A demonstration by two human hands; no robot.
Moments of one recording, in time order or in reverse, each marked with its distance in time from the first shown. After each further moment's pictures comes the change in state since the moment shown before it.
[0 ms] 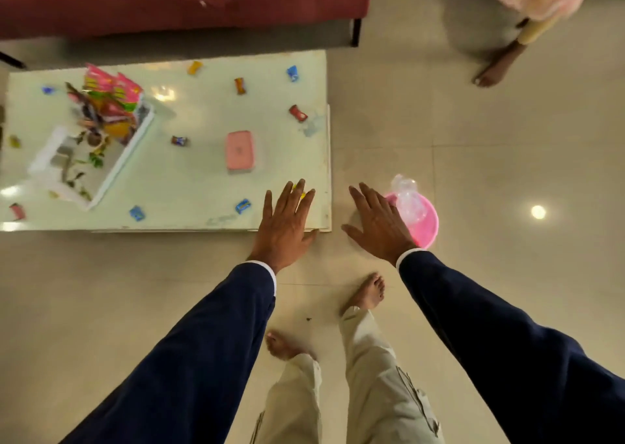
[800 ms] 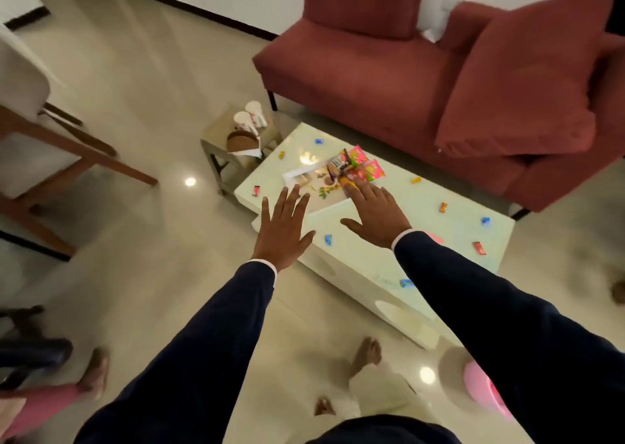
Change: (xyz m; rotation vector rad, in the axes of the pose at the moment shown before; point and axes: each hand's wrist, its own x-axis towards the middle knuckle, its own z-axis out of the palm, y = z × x) left_hand -0.353 -0.350 -0.128 -0.049 0.383 -0.609; right_hand 0.036 -0.541 -0.087 -0.417 0.130 -0.702
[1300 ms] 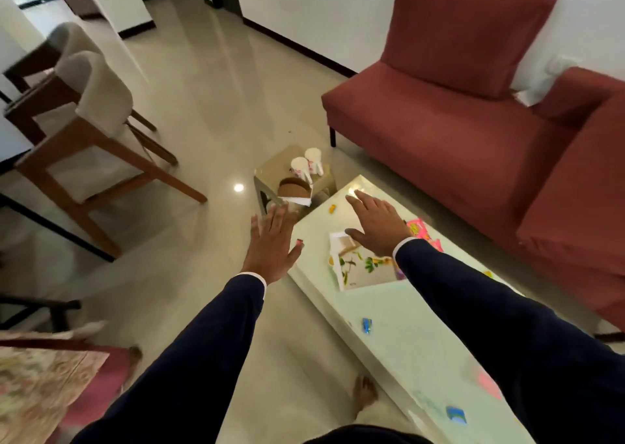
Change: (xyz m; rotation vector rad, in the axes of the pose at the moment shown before) left_hand 0.151 -0.172 -0.024 -0.054 -0.035 -0.295; right_hand 0.286 -0.011 -0.034 0.005 -0.060 -0.220
